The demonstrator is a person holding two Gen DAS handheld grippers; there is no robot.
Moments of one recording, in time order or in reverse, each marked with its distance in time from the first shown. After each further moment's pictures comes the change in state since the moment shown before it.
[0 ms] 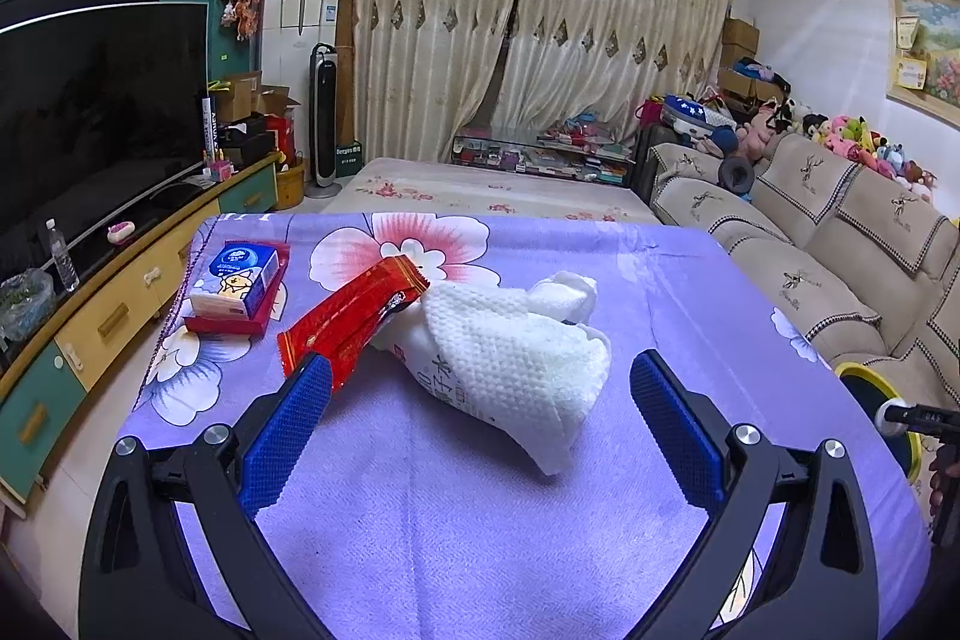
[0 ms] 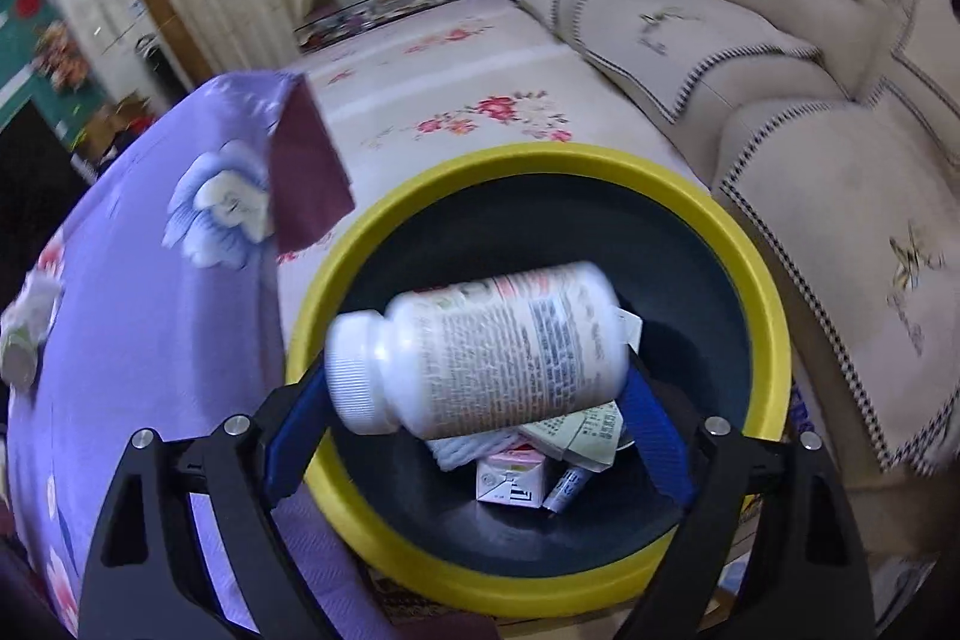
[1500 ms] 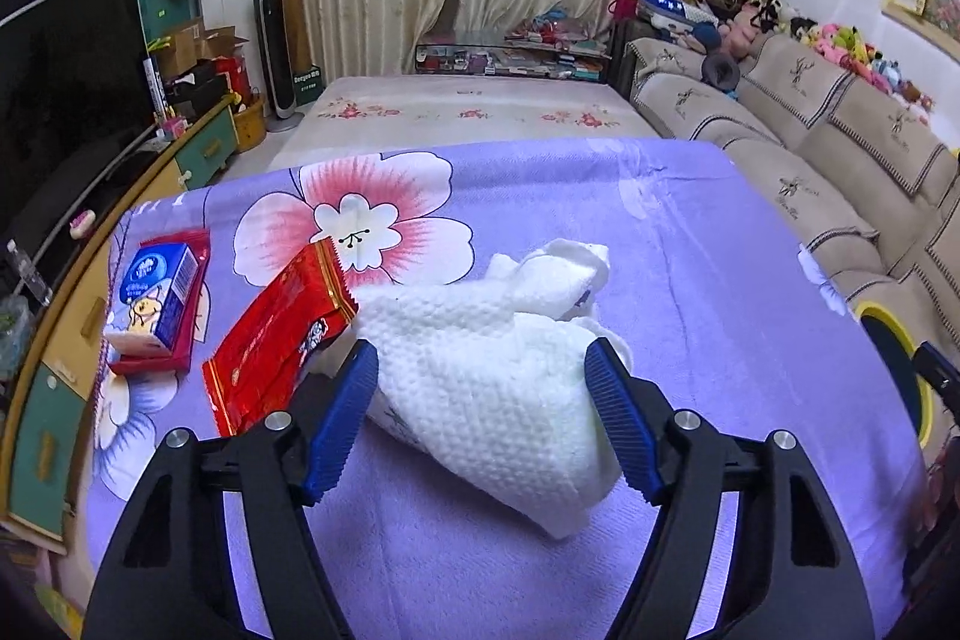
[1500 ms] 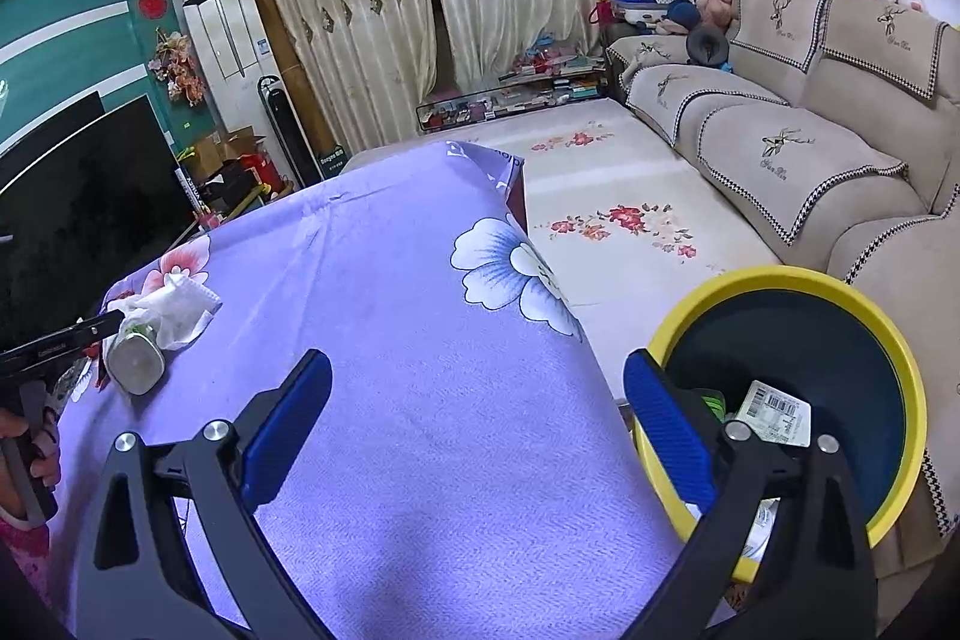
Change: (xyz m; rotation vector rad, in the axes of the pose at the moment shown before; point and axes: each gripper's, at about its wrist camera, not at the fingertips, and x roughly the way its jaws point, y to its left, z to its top) left arm 0.095 -0.015 0.035 0.121 0.260 -0.037; right arm -0.042 0.152 -0.022 -0.175 -0.254 0.209
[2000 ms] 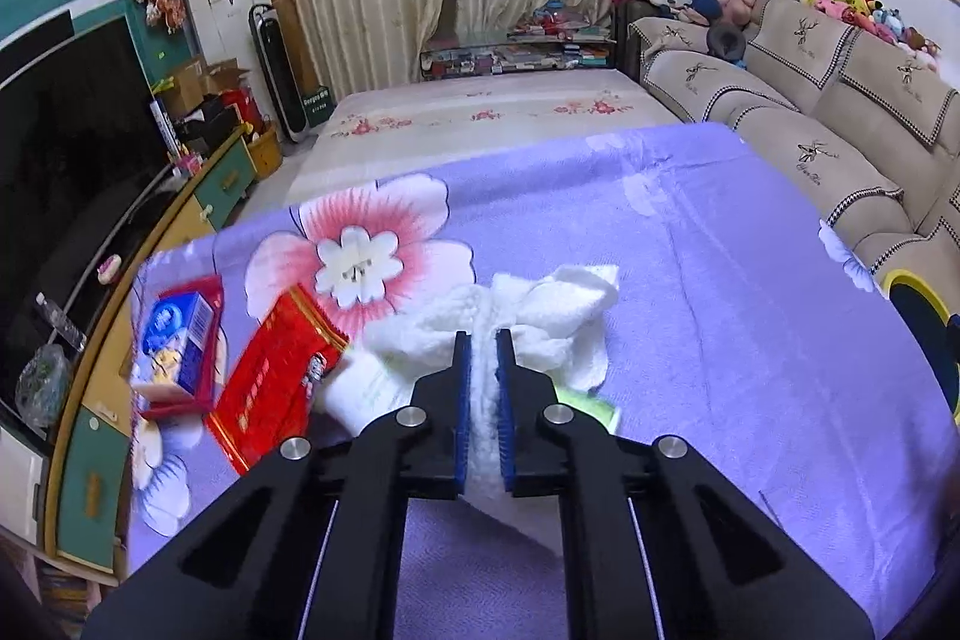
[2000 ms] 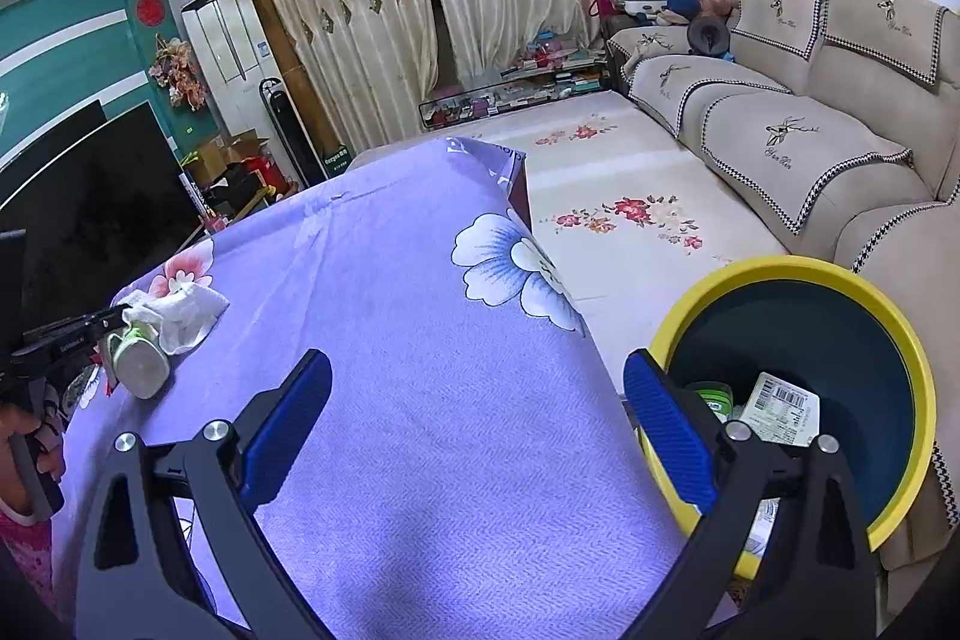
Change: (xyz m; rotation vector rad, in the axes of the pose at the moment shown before) left arm -0.003 -0.021 0.018 0.103 -0.009 0.078; right arm -0.001 -0.005 -0.002 0.025 0.007 0.021
